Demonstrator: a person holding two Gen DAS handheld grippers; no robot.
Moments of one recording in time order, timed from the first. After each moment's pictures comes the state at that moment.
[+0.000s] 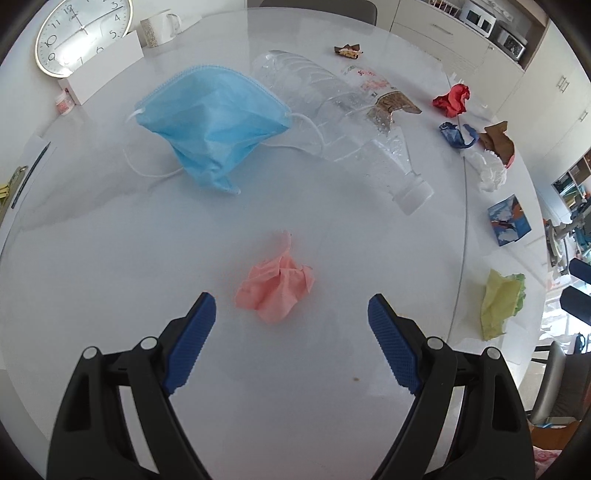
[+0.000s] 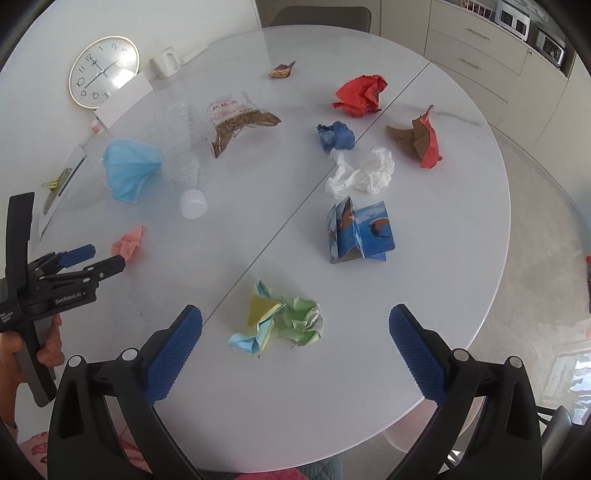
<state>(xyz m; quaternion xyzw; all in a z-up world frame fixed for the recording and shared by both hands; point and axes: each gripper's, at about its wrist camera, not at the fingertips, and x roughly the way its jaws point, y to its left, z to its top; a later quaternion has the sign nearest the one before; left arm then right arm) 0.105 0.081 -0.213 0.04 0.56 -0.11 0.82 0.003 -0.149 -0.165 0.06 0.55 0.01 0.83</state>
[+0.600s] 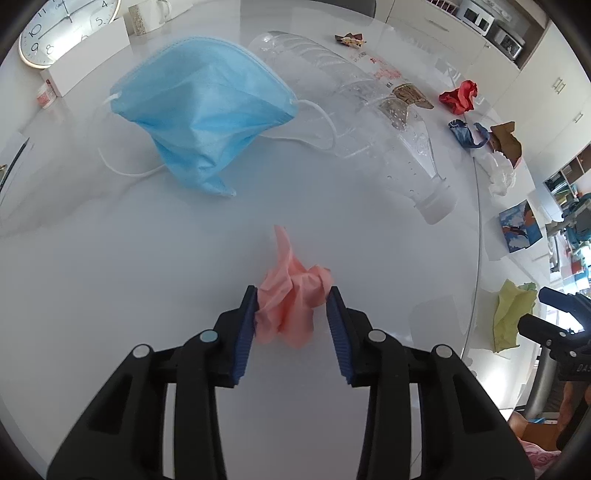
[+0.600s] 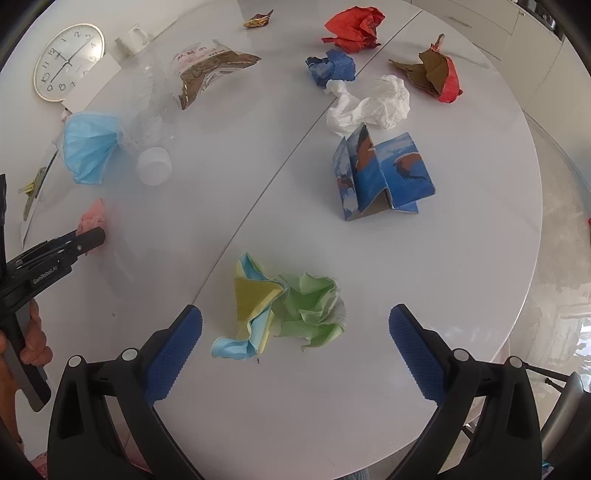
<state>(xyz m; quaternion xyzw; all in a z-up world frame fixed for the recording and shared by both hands) 0.130 0.091 -0.230 0.02 0.58 -0.14 0.81 0.021 -0.135 -0.219 0.09 0.59 -0.02 0.80</state>
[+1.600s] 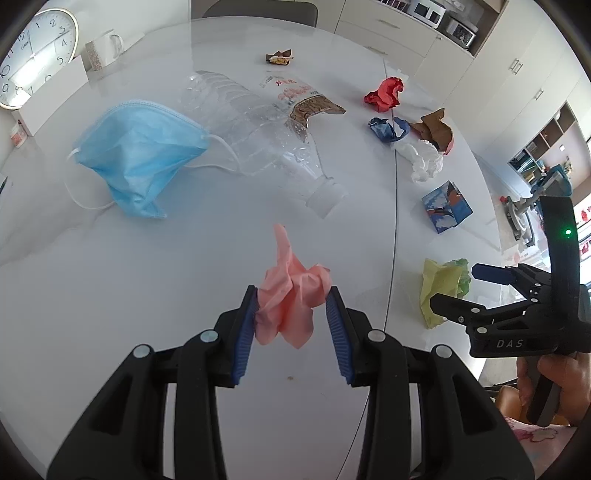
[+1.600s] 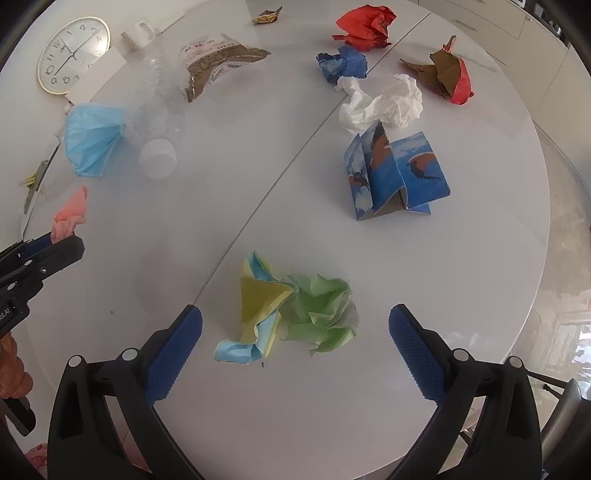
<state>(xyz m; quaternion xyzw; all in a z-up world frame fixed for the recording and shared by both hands) 0.094 0.056 -0.191 0.03 0.55 -0.22 0.80 0.021 -0.131 -0.231 0.08 0.60 -0.02 0.79</state>
